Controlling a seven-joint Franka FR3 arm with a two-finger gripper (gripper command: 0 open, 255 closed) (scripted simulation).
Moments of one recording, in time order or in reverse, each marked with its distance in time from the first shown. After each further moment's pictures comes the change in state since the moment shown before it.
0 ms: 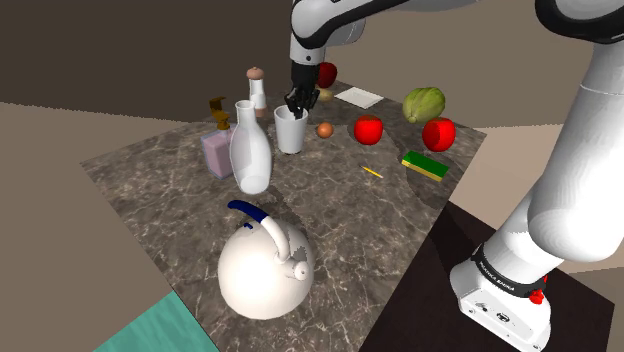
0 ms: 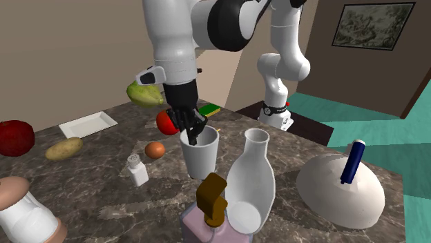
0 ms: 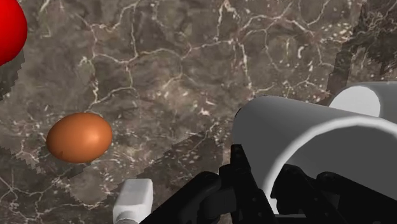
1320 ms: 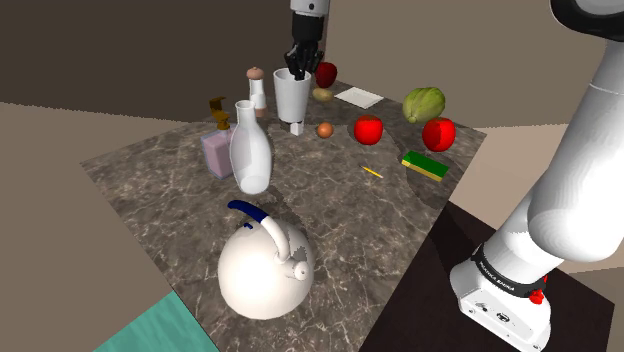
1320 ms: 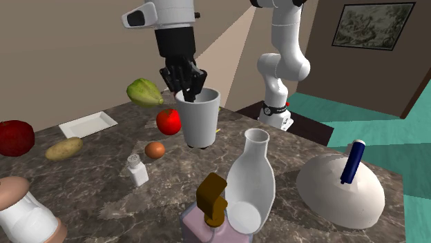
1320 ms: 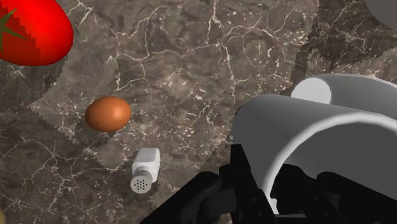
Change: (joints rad) arm -0.001 -0.045 0.001 0.211 -0.002 -0.255 0.019
